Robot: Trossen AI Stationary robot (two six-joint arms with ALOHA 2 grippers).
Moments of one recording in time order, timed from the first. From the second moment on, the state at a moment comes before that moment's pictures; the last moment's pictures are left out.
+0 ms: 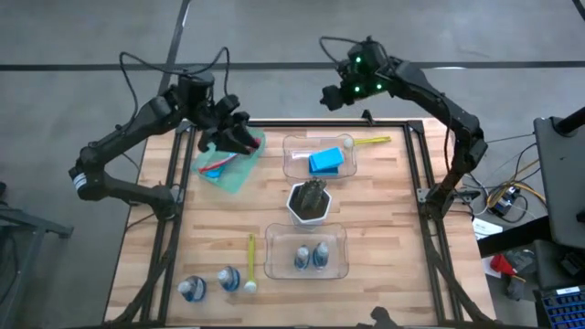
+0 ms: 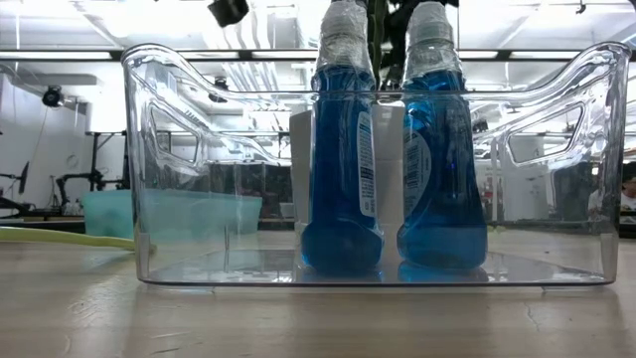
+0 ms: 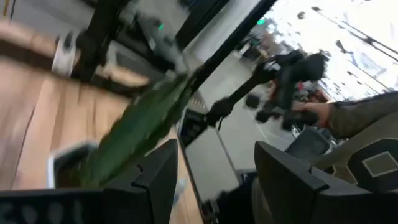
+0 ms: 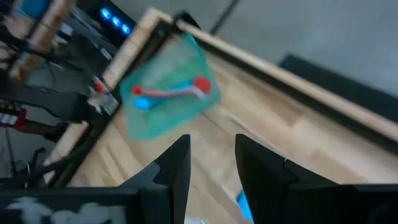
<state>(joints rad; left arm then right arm) 0.61 1.20 1.39 -0.55 1.13 -0.29 -0.66 1.70 1.91 -0.96 -0.31 0.49</state>
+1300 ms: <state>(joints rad) -0.01 1.28 1.01 -0.80 0.30 -1.44 -0.57 1.67 2.27 -1.18 -0.32 0.07</state>
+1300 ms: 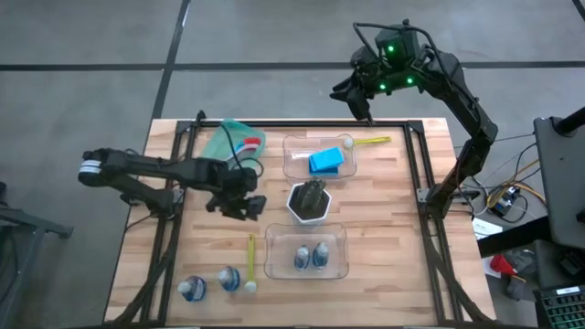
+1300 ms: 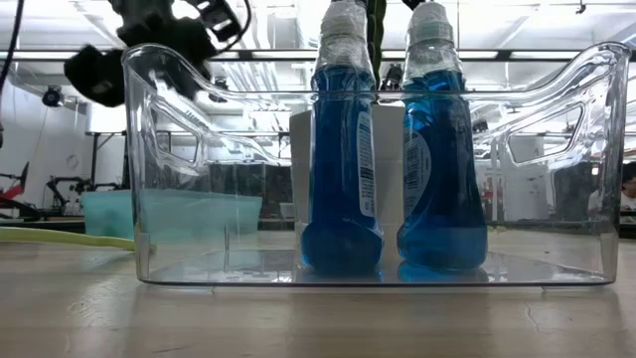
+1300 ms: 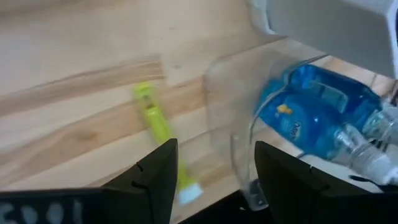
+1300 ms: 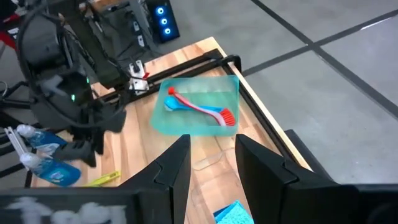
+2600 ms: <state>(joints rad) -0.20 1.69 0.98 -0.62 0.51 -1.56 -0.57 1.67 2.28 -1.22 -0.32 -0.01</state>
